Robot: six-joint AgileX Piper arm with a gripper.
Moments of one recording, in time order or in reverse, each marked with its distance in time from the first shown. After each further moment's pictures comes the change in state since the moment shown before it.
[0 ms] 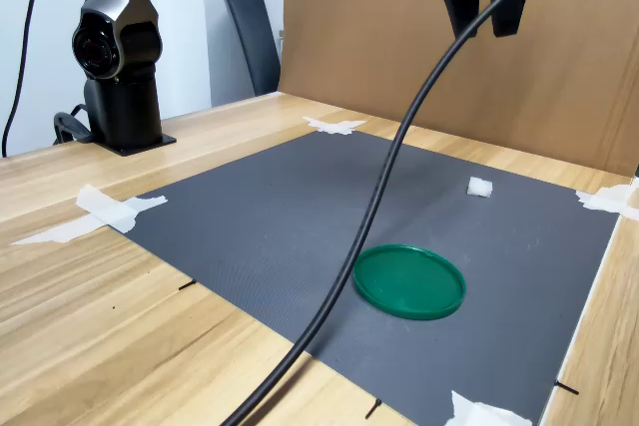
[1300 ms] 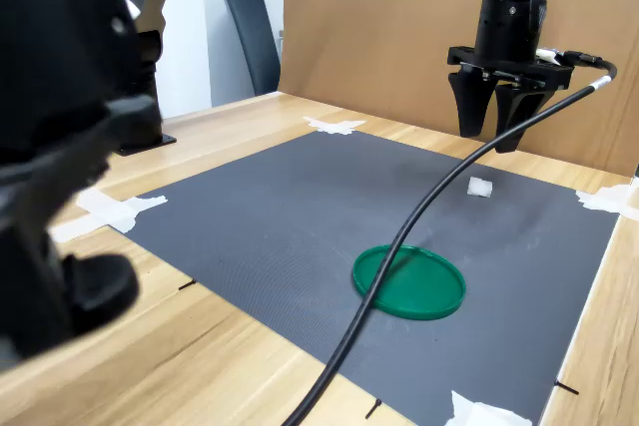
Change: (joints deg) arm -1.8 16.2 -3.0 4.3 -3.5 -1.2
